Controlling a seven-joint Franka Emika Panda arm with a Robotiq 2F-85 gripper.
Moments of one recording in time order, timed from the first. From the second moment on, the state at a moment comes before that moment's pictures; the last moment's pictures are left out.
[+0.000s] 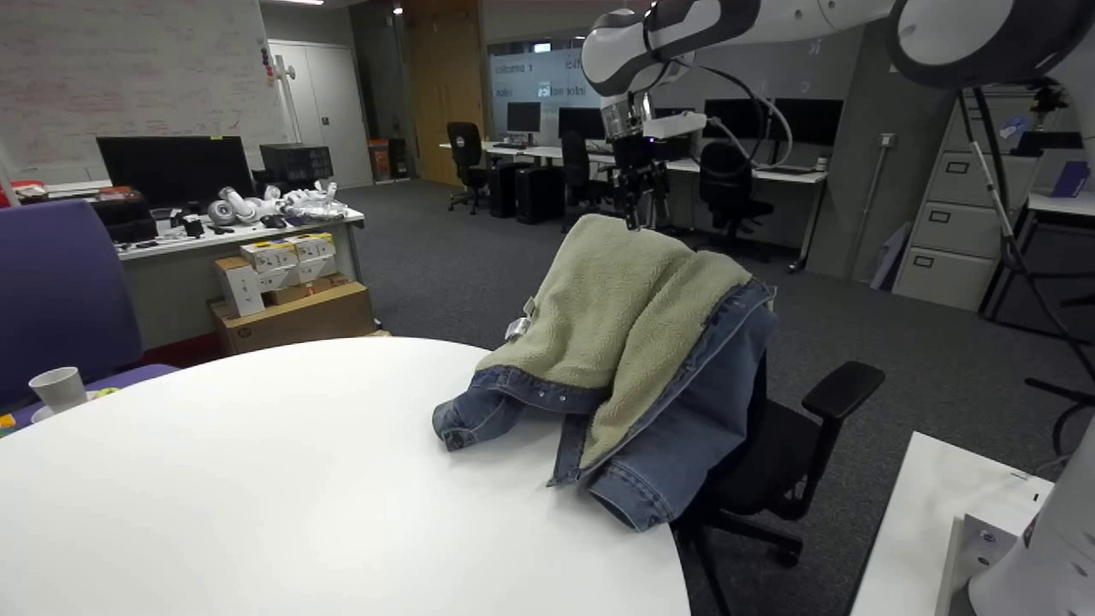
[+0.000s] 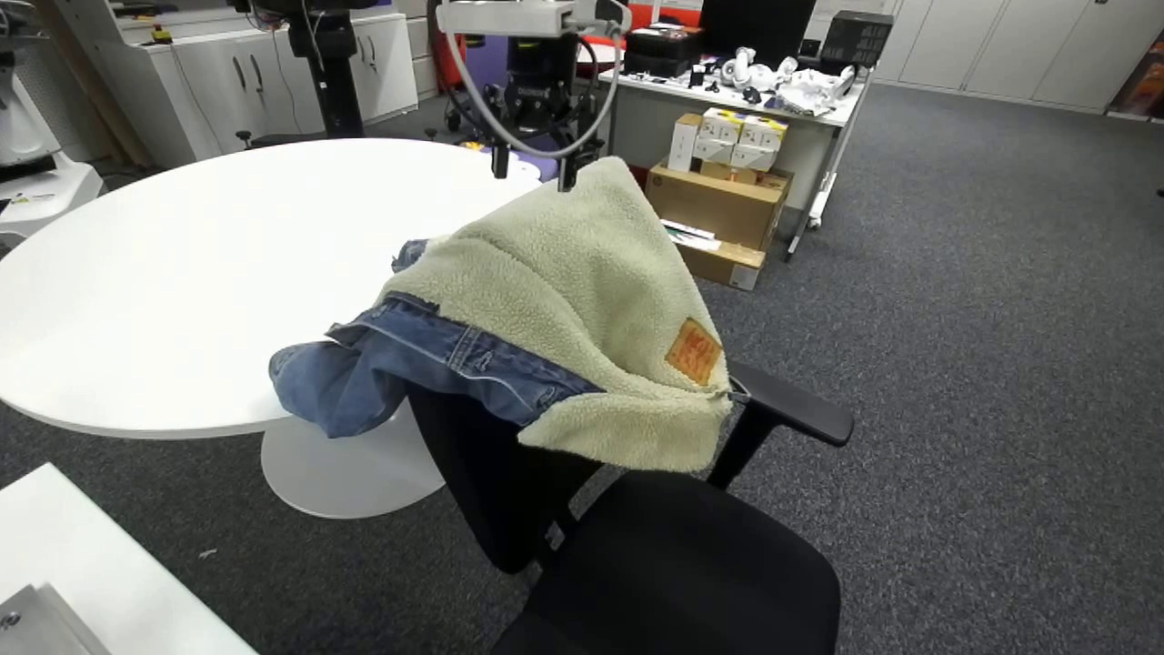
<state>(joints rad) -0.08 0.49 -0.14 -1.29 -0.05 1.54 -0.19</state>
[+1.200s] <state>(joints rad) -0.10 0.09 -0.11 -2.01 0.08 2.23 -0.07</state>
